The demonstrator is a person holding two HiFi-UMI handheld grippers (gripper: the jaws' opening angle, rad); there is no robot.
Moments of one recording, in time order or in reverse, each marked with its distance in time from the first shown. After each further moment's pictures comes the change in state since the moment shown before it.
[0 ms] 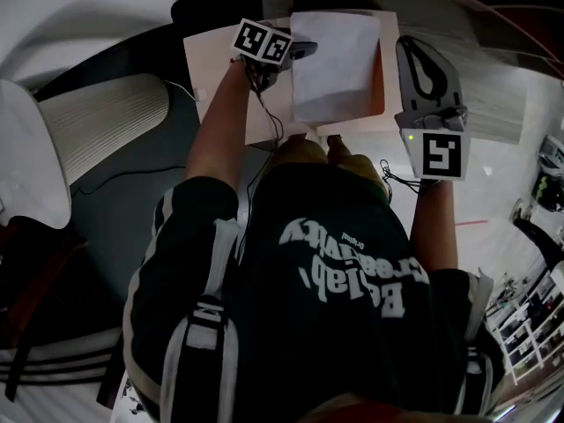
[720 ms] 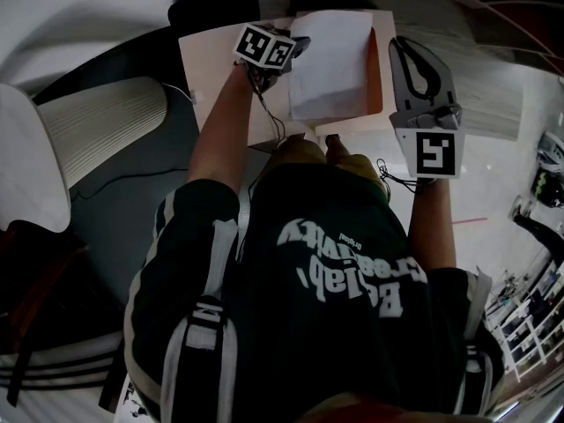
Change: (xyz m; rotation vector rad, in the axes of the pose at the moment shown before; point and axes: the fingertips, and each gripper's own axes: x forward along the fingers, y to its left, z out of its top) left arm 0.008 -0.011 0.008 0.091 -0.022 0.021; right arm -0.003 0.001 -0.005 -0.019 0.018 0.006
